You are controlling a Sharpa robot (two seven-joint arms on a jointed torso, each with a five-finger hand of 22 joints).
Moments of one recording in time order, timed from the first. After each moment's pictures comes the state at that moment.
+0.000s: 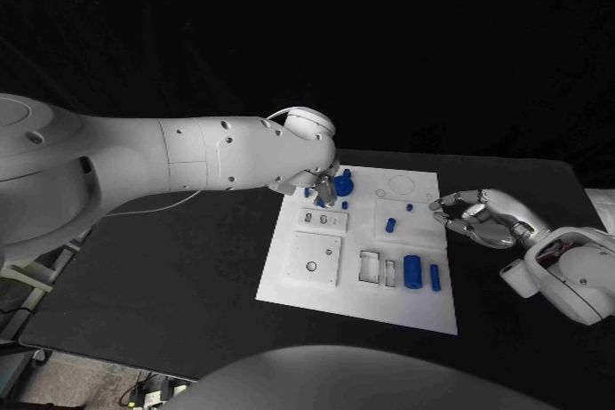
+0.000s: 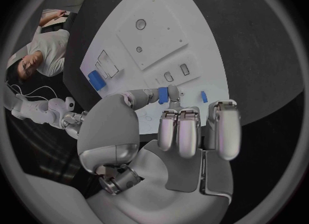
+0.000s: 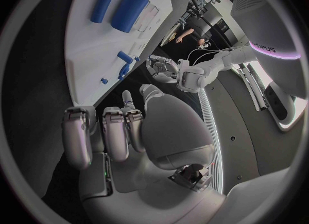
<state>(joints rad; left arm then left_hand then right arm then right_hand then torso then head) 1.41 -0.49 -0.23 1.29 -1.19 0.44 -0.66 0.99 -0.24 0.94 0.11 0.21 0.87 0.07 0.64 1.14 1.46 -0.05 1.57 1.31 1.47 -0.10 1.57 1.31 0.02 1.47 0.02 1.49 1.31 1.16 -0.97 -0.22 1.52 -0.87 -0.32 0.28 1.37 0.10 0.10 0.28 0.52 0.71 0.14 0.30 0.29 1.46 0.06 1.58 1.31 1.46 0.01 1.57 1.31 0.03 1.46 0.12 1.50 1.31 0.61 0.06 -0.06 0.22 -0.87</state>
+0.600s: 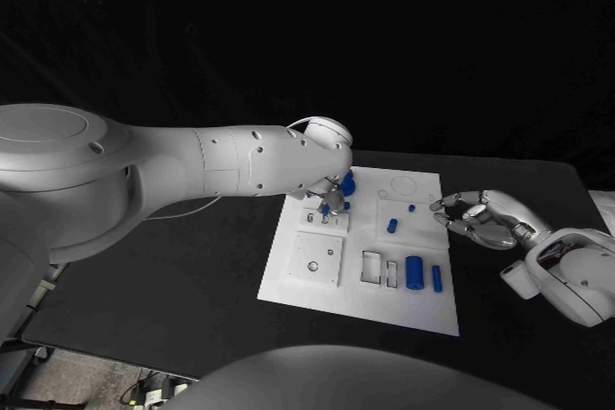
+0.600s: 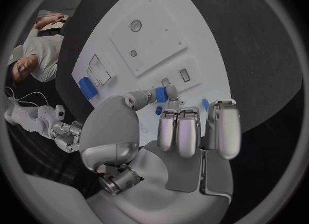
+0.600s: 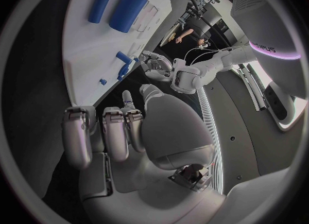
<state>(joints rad) 1.37 -0.39 -0.23 1.18 -1.21 0.51 -0.68 0.95 -0.20 0.85 0.14 0.20 0.89 0.04 0.58 1.21 1.46 -0.05 1.57 1.31 1.47 -0.10 1.57 1.31 0.02 1.47 0.02 1.47 1.31 1.16 -0.97 -0.22 1.52 -0.87 -0.32 0.28 1.37 0.10 0.10 0.28 0.52 0.71 0.14 0.30 0.29 1.46 0.06 1.57 1.31 1.46 0.01 1.57 1.31 0.03 1.46 0.12 1.50 1.31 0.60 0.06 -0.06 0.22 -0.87</state>
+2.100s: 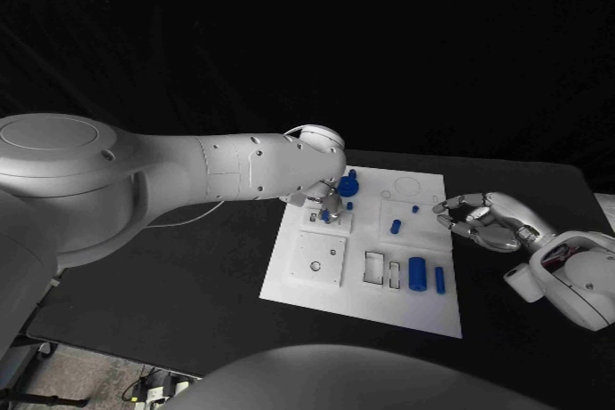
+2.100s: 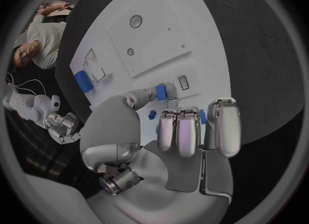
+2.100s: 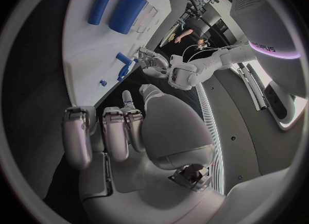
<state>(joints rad) 1.33 -0.41 -0.23 1.14 -1.14 0.44 -0.69 0.94 -0.16 0.81 0.13 0.21 0.95 0.02 0.46 1.14 1.47 -0.05 1.57 1.31 1.47 -0.09 1.57 1.31 0.02 1.46 0.02 1.45 1.31 1.16 -0.96 -0.22 1.52 -0.87 -0.31 0.28 1.37 0.10 0.11 0.28 0.52 0.71 0.15 0.30 0.29 1.46 0.06 1.57 1.31 1.46 0.01 1.57 1.31 0.03 1.46 0.12 1.50 1.31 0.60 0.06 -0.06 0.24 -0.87</state>
